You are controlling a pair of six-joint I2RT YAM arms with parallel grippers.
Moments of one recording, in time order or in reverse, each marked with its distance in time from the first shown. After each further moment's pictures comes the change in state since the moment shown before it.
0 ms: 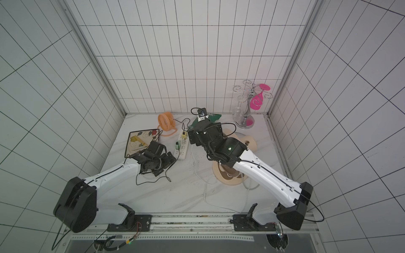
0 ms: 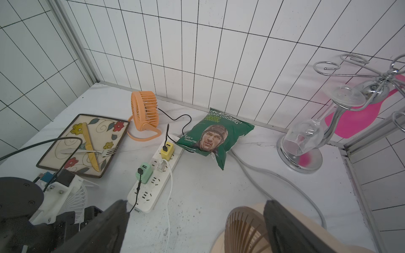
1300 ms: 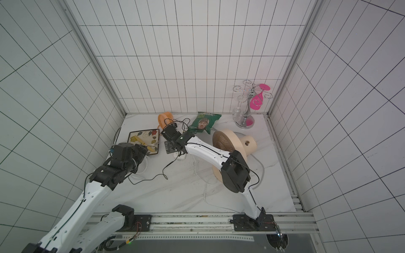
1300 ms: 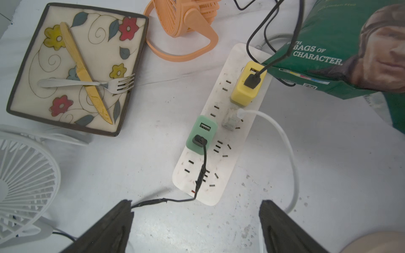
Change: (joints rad) left arm 0.200 -0.515 0.013 -0.184 -0.282 -0.172; right arm 0.003 0.748 0.408 -0.140 -0.291 0.290
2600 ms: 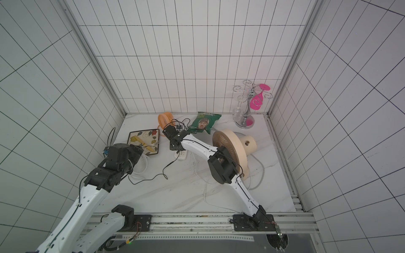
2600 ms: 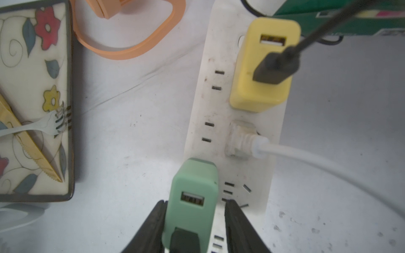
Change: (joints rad) left arm 0.037 -0.037 0.024 -0.049 -0.033 0.020; right arm -0.060 0.258 0.202 -0.038 -0.060 0.181
